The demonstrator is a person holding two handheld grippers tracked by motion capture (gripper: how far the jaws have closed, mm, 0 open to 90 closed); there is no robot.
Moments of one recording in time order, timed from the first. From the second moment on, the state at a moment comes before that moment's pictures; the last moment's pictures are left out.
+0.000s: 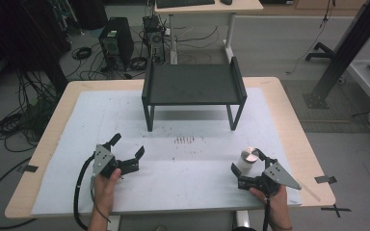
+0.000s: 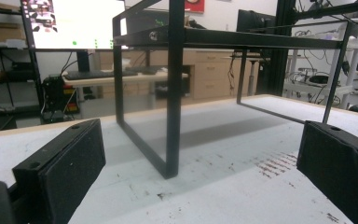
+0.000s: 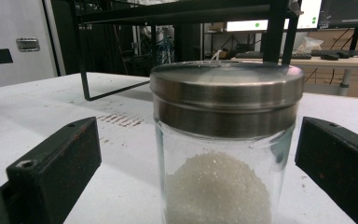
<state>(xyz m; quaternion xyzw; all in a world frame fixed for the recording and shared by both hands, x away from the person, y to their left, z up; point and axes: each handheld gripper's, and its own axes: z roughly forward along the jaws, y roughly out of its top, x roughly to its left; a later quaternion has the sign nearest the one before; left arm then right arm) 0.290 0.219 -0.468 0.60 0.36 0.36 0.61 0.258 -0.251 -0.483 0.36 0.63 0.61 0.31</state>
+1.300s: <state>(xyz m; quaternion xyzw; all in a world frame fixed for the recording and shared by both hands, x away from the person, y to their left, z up) 0.290 0.219 -0.468 0.60 0.36 0.36 0.62 0.258 -0.251 -0.483 0.36 0.63 0.61 0.32</state>
